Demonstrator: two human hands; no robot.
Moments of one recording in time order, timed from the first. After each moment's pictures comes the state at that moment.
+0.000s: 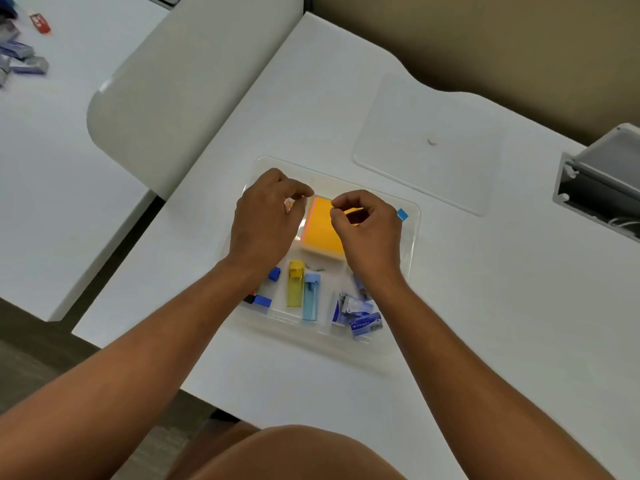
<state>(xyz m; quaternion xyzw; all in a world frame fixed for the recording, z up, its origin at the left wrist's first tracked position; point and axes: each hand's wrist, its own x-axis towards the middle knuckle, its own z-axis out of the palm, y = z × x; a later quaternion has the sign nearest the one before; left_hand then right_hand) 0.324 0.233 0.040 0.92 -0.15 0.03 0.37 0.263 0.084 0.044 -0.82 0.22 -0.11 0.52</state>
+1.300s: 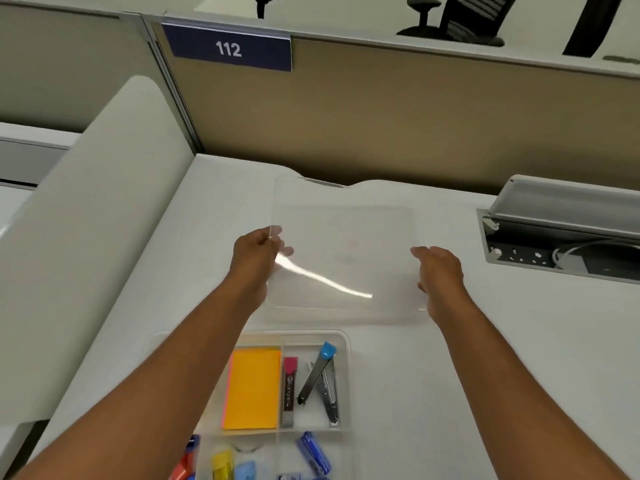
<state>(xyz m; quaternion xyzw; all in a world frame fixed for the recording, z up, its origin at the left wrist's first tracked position) 0.481 0.044 0.018 0.71 0.07 -0.27 0.65 0.322 -0.188 0.021 -0.56 0.58 -0.12 0.59</state>
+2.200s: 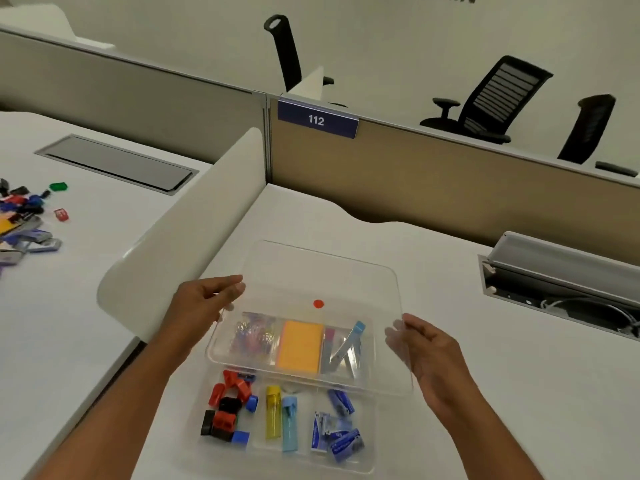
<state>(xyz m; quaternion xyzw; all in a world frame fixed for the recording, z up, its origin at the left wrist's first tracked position) 0.395 0.283 0.076 0.78 -0.04 -0.13 0.61 0.194 -0.029 0.096 -0.50 0.40 -0.11 0.76</state>
